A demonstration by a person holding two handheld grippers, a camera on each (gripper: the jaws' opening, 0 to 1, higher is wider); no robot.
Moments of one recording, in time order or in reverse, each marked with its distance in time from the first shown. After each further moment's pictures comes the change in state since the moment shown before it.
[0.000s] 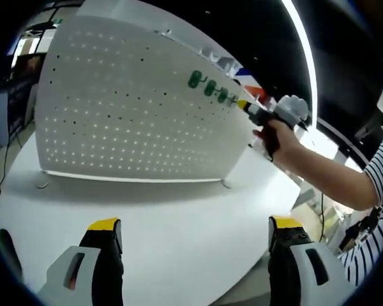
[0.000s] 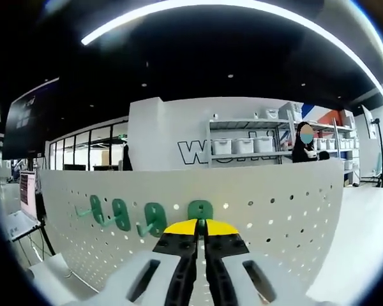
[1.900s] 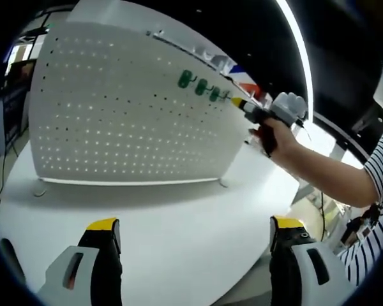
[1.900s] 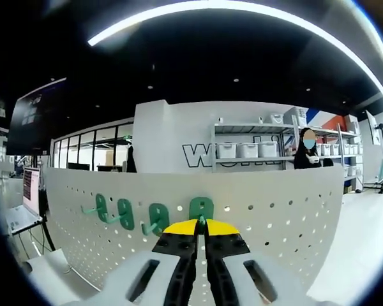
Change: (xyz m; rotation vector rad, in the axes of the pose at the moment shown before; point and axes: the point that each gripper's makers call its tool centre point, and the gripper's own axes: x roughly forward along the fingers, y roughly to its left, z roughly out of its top) left arm 0.004 -0.008 0.004 0.037 0.006 -0.015; right arm -0.005 0.004 0.003 -0.059 -0.010 0.032
